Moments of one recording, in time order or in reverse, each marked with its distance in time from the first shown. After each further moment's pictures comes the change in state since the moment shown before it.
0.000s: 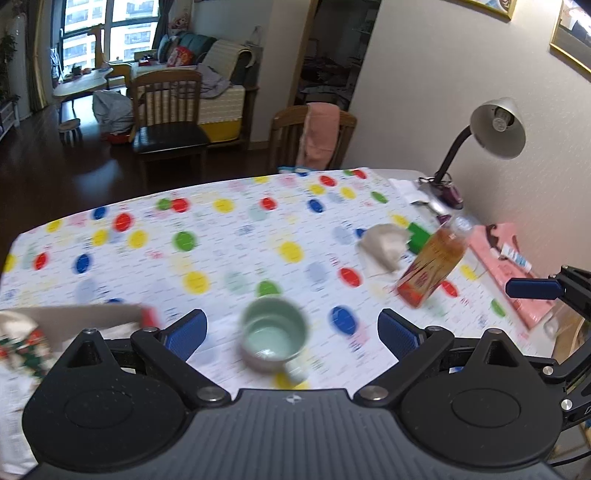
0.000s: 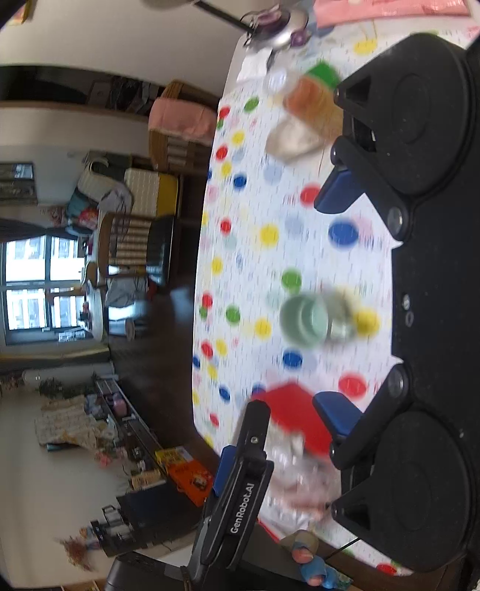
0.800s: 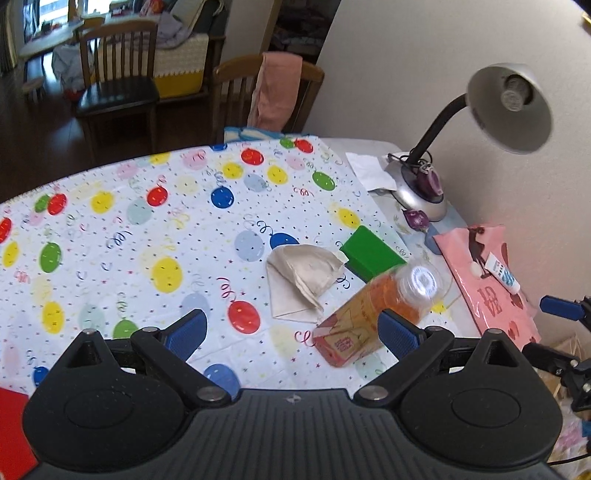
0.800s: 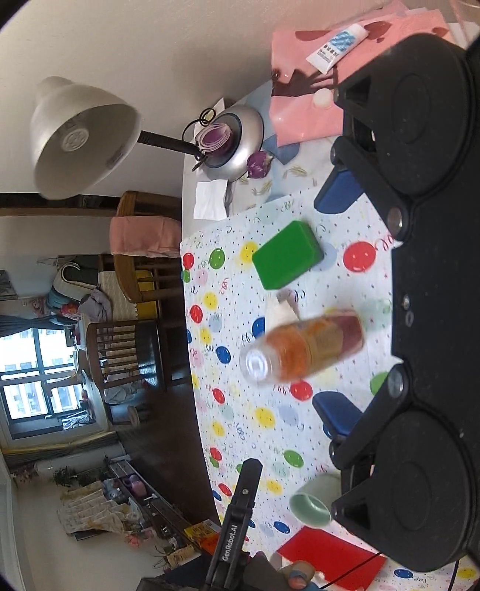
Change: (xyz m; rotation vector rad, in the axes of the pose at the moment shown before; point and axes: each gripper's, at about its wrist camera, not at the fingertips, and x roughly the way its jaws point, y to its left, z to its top) left arm 0.171 -0.138 0.095 -0.048 0.179 -0.069; right arm -0.012 -0.253 -0.025 0.185 0.038 -0.136
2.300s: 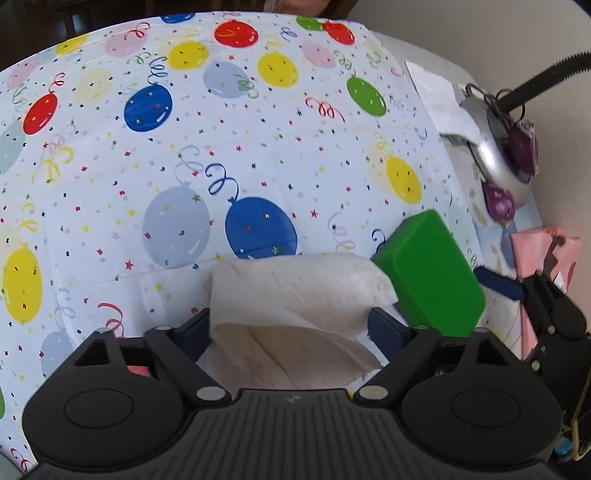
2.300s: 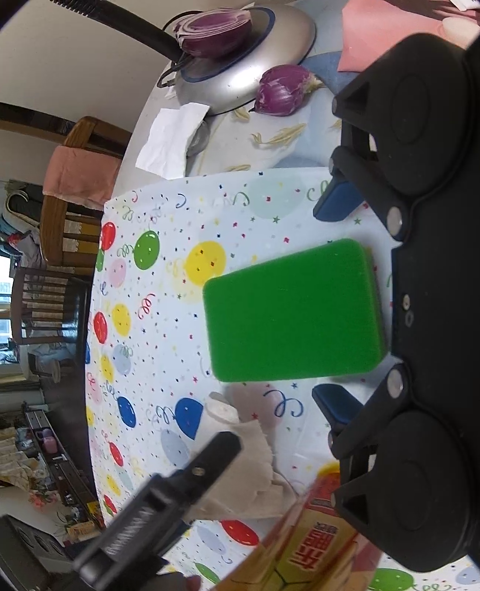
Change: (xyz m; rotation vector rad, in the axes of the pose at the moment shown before) left arm 0.244 -0.010 0.055 -0.161 0.334 0.013; right arm 0.247 -0.077 0.000 -0.264 0.166 0.079
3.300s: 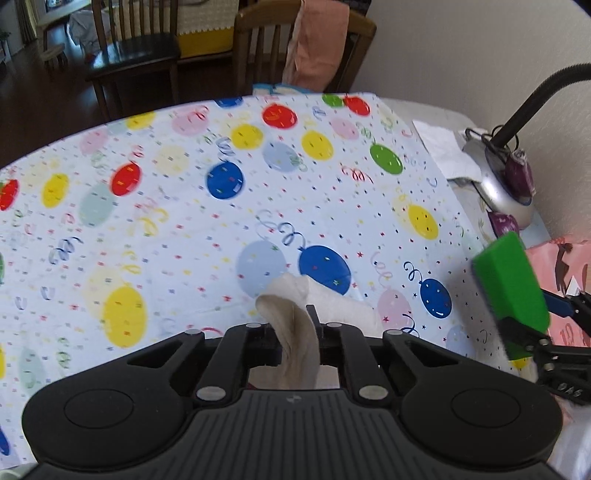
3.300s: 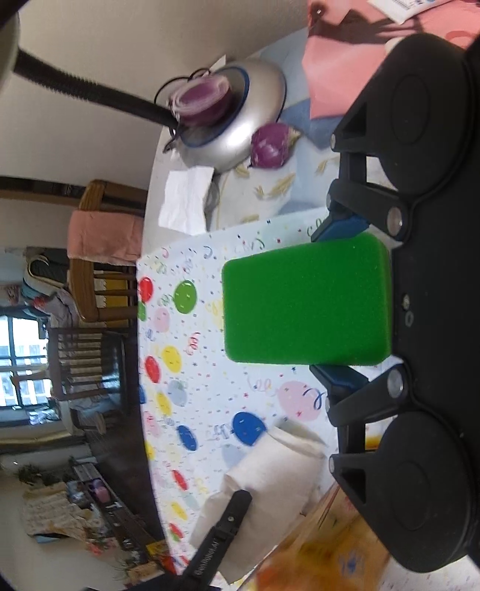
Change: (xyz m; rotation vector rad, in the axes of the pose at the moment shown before) left arm -0.069 0.026 -0.023 0.077 -0.224 0.107; right arm -0.059 0.001 0.001 0.186 -0.103 -0.089
